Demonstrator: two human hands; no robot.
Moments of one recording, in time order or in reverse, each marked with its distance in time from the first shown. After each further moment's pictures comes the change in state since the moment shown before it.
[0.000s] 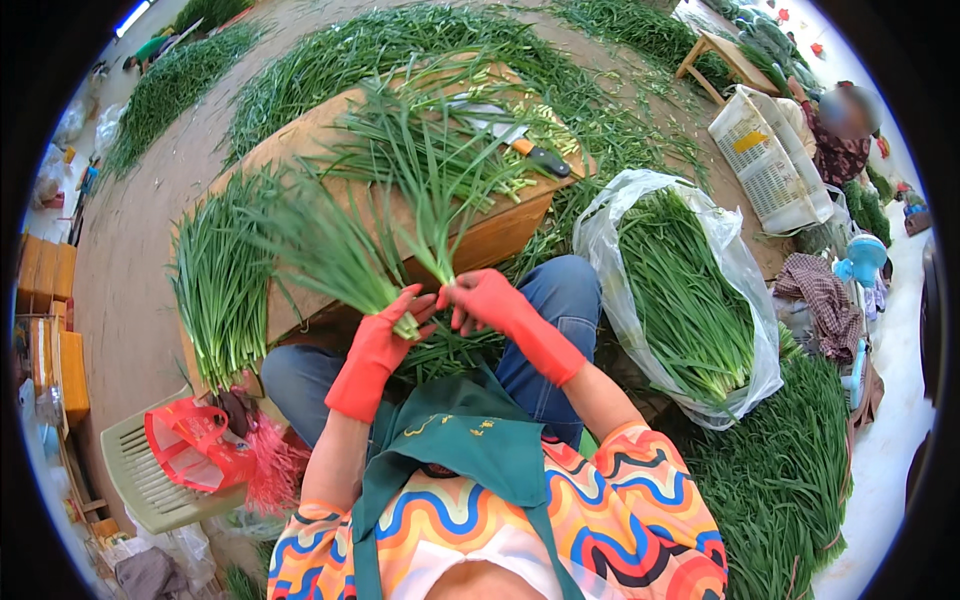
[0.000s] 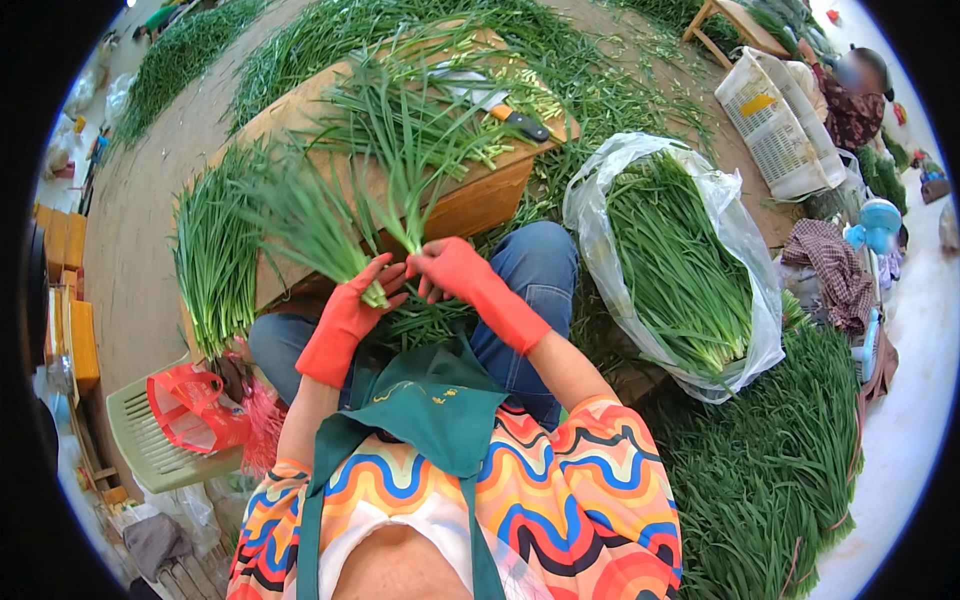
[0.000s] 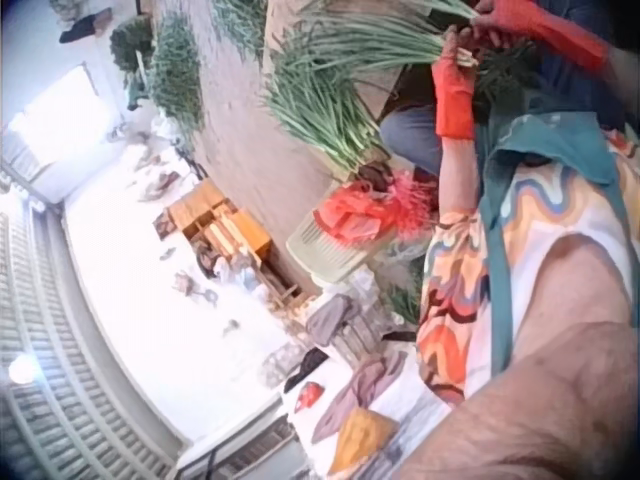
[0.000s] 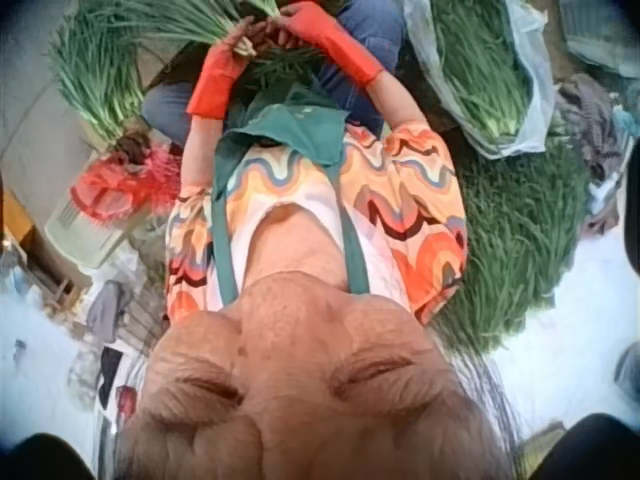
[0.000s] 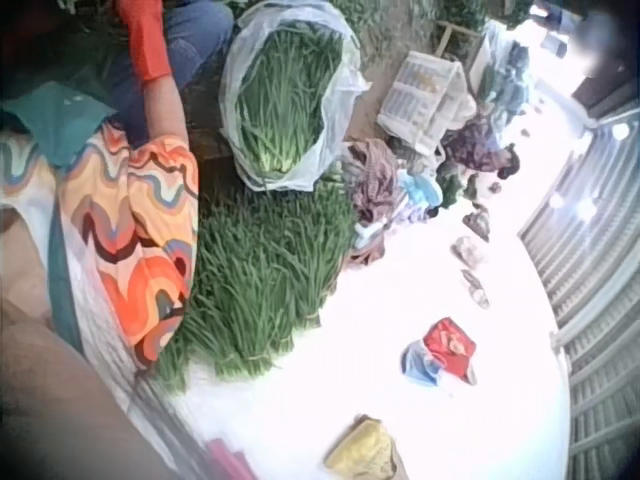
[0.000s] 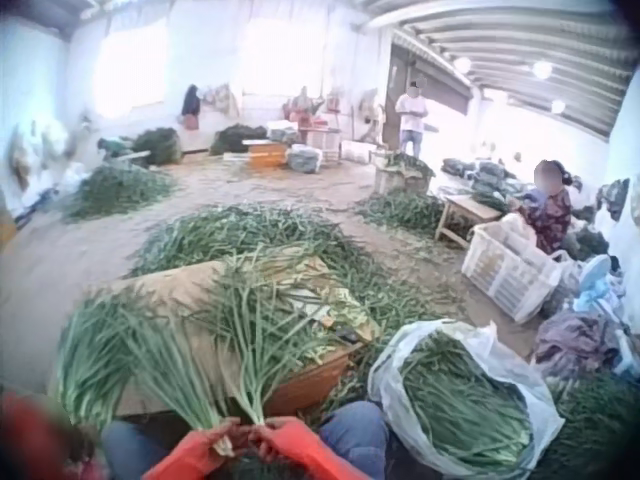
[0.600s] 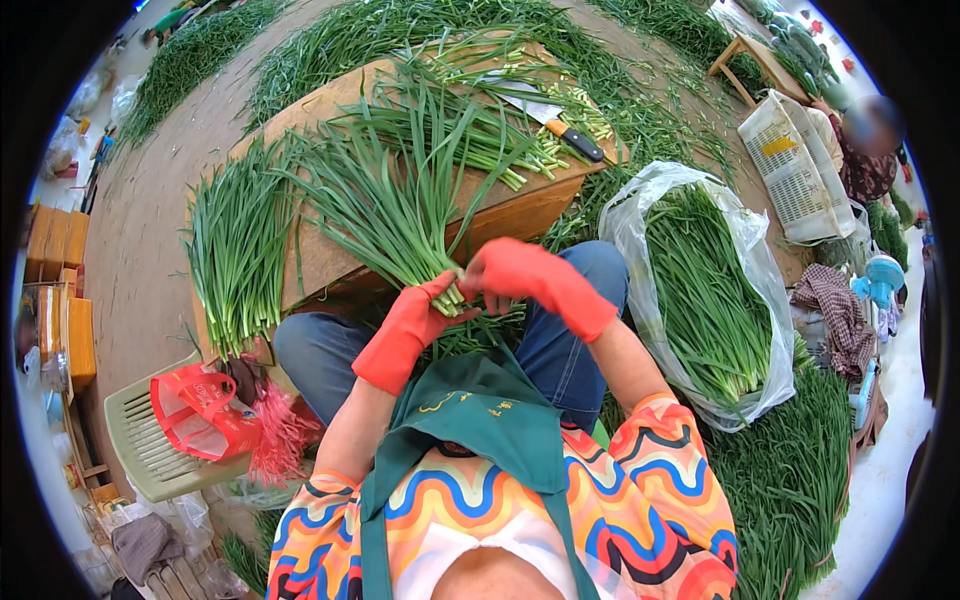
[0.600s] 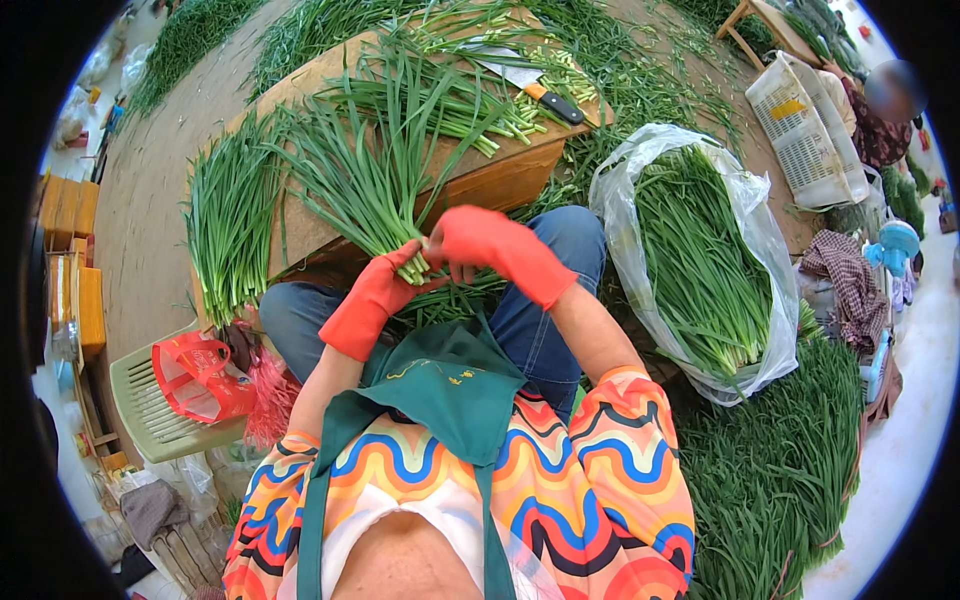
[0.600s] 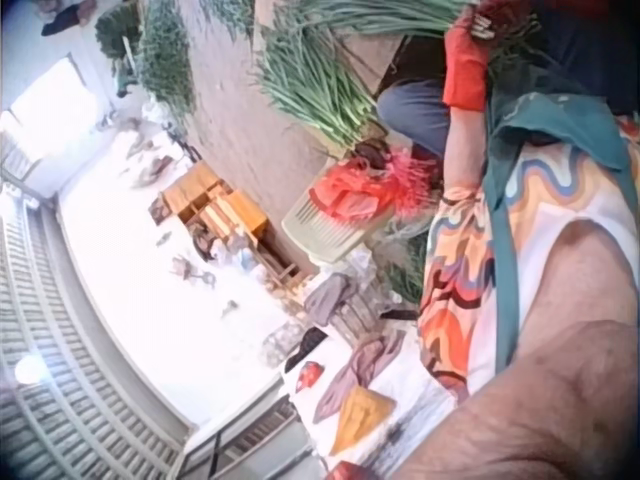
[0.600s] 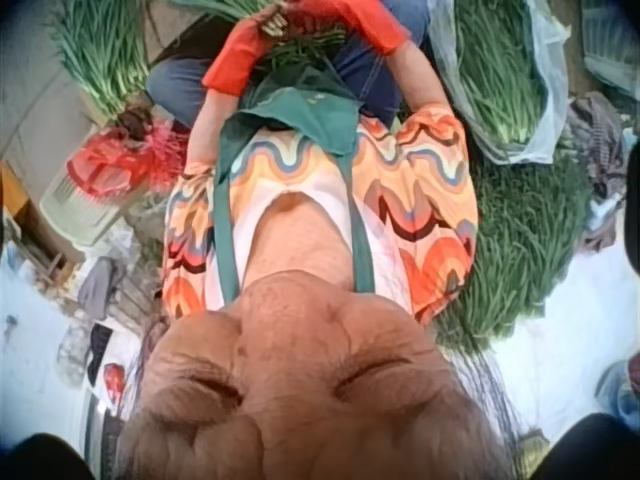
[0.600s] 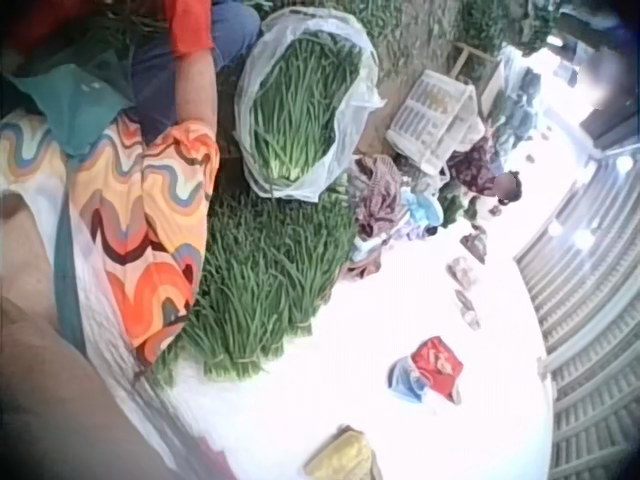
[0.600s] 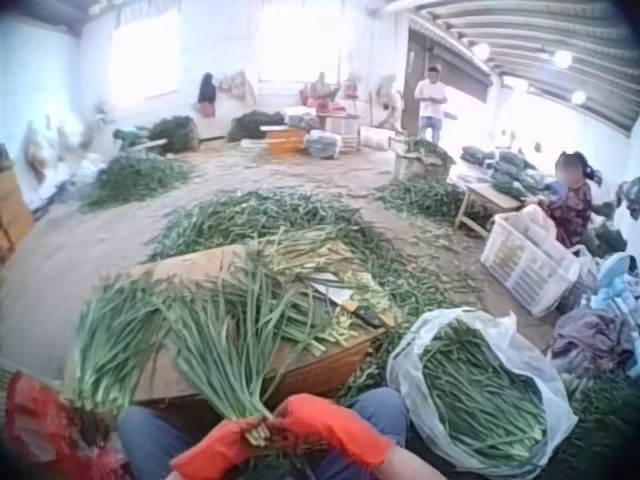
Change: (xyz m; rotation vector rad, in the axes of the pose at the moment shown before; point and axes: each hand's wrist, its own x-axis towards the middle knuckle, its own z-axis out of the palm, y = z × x) left_hand 0.013 -0.015 0.001 -0.134 -0.039 -0.133; right_hand -0.007 -0.051 -0.011 -0.582 -0.335 0.037
